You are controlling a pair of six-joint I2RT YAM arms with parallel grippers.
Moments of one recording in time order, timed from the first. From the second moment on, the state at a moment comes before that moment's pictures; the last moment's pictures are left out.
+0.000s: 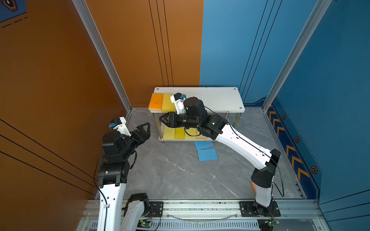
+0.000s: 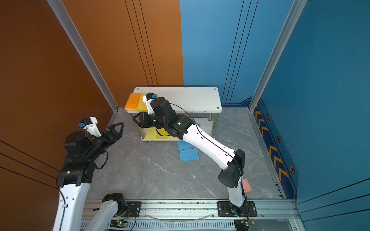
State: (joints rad) left arm 0.13 0.76 1.02 -0.52 0.30 -0.63; right arm 0.94 1.96 2.17 -0.50 -0.22 0.70
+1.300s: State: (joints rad) left arm 0.18 0.85 1.00 -0.44 0.37 -0.63; right arm 0.86 2.13 2.36 -0.49 -0.19 0.73
